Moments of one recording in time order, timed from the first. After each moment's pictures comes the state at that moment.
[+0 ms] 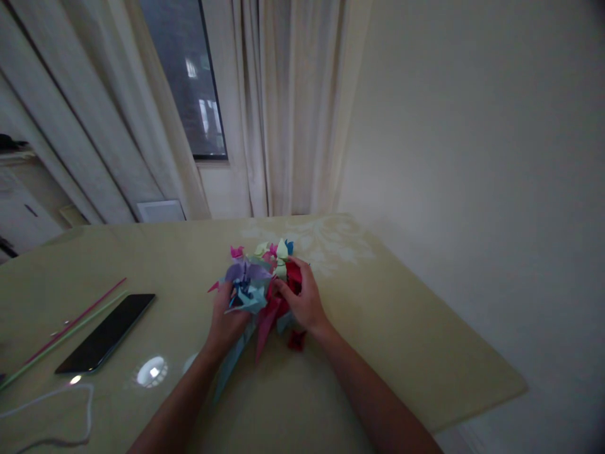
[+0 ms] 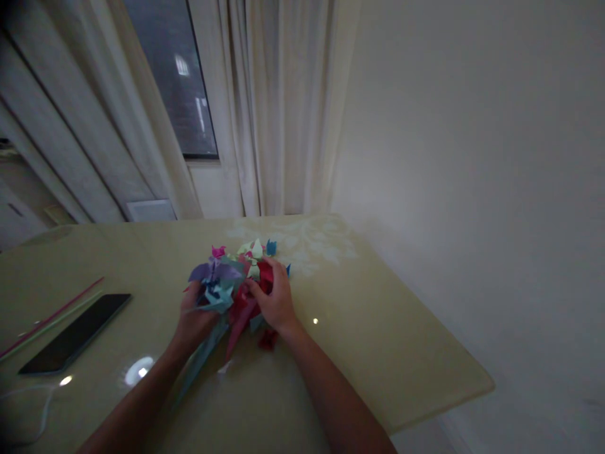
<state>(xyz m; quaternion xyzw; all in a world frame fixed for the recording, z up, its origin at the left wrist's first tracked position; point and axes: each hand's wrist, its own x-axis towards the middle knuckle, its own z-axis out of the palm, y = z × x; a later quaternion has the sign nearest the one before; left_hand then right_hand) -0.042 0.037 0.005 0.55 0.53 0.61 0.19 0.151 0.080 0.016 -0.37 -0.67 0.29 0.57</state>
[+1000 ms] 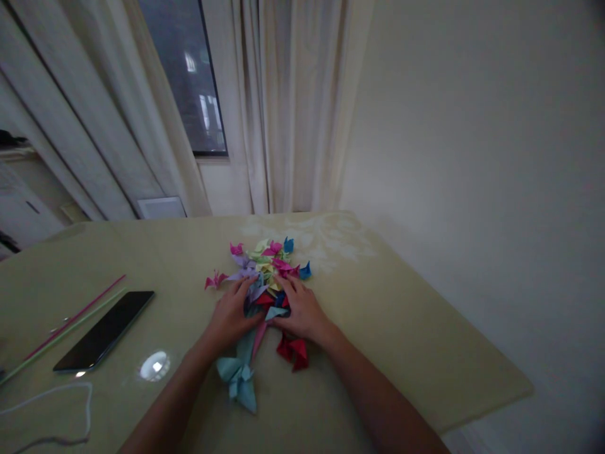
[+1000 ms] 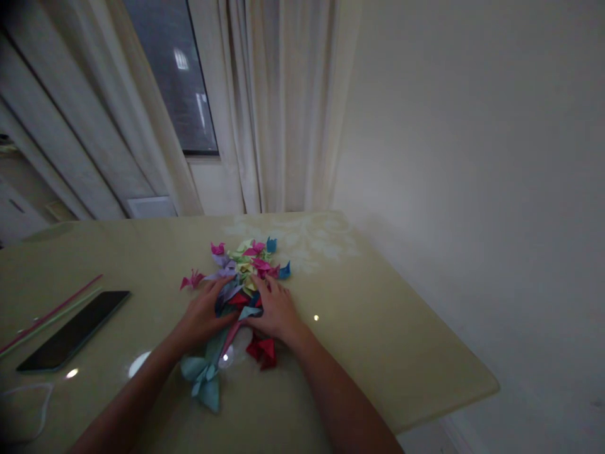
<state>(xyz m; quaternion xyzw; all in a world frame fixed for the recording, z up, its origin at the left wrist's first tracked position) -0.063 0.040 -0.017 0.72 0.61 0.32 0.11 0.164 0.075 -0.009 -0.45 -0.83 0.24 0.23</state>
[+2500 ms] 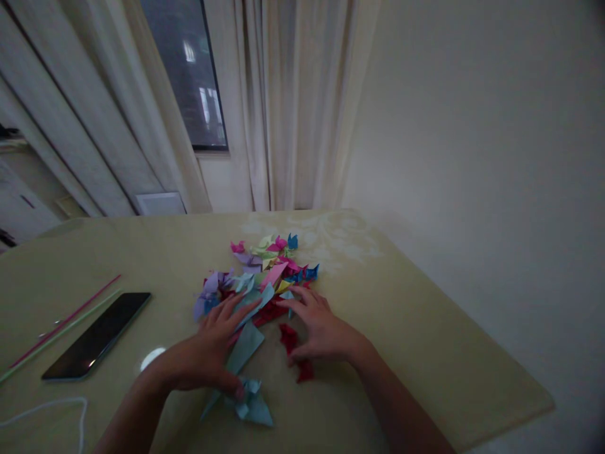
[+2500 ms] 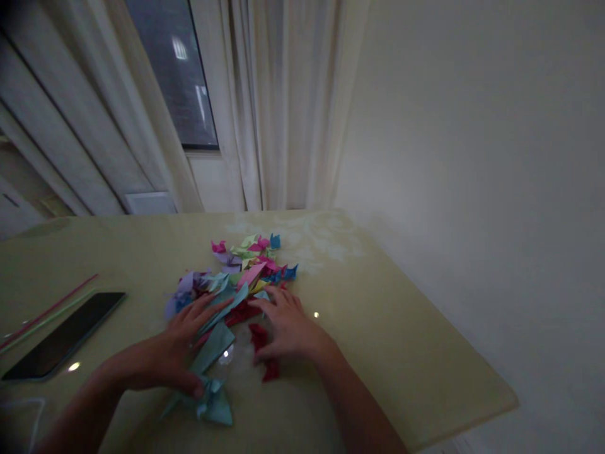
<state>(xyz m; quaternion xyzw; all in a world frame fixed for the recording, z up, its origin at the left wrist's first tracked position) -0.112 -0.002 0.009 0.82 0.52 0.17 0.19 0.204 0.055 0.023 -0.35 -0.87 0.26 0.21</state>
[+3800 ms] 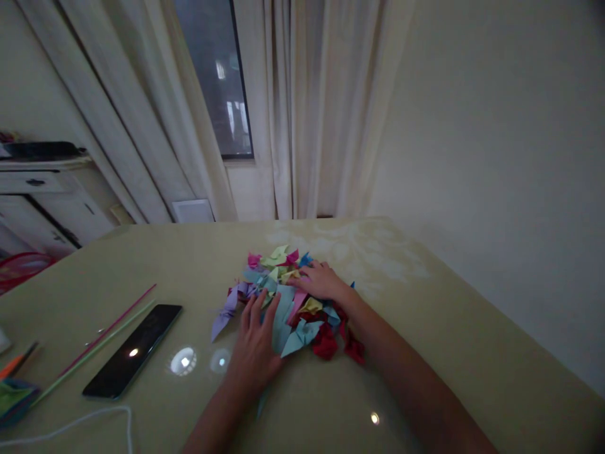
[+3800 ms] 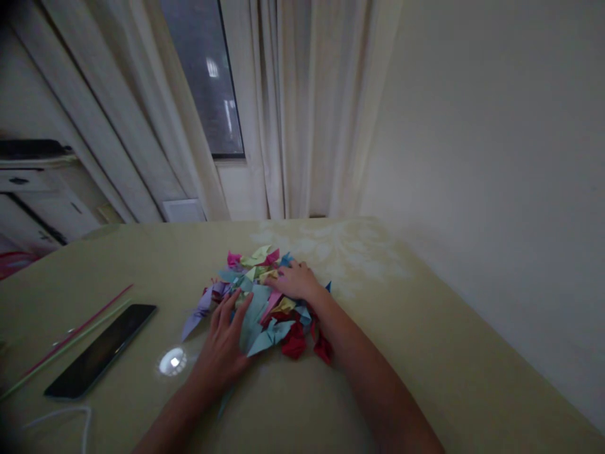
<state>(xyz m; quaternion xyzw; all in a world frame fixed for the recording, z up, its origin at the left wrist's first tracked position) -0.072 0.033 -0.043 0.73 0.61 0.30 -0.05 0.113 0.217 0.018 -0.45 -0.87 0.18 0.09</state>
